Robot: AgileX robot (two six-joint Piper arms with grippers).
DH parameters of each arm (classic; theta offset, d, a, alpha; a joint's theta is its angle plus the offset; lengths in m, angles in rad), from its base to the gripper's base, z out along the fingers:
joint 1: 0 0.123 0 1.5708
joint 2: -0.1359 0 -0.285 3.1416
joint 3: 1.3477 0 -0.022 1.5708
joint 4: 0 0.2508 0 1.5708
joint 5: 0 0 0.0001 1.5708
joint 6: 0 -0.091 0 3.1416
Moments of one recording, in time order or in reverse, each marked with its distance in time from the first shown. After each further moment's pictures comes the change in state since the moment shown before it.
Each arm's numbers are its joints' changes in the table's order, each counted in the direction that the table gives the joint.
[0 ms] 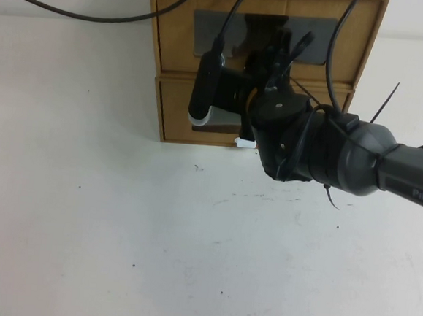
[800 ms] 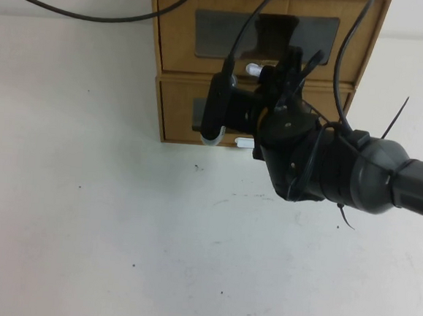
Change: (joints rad) right arm 0.018 0.051 0.112 0.016 -0.040 0.004; left arm 0.000 0.000 0.000 -0.006 -0.002 0.002
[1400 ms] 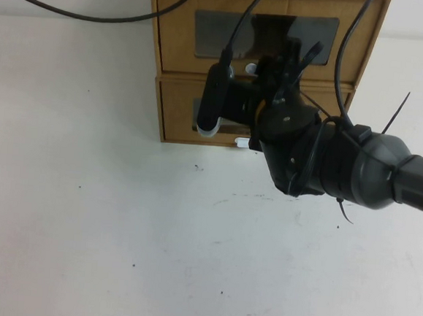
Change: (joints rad) right arm 0.000 0.002 -0.019 -0.038 0.010 -0.034; left arm 0.000 0.000 0.000 0.004 -0.002 0.000
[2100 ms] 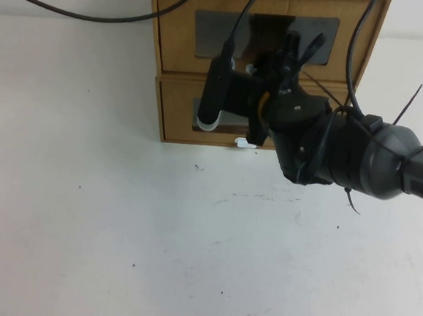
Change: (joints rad) right arm -0.031 0.005 -0.017 -0.008 0.098 0.000; left arm 0.000 0.000 0.000 0.002 0.000 0.000
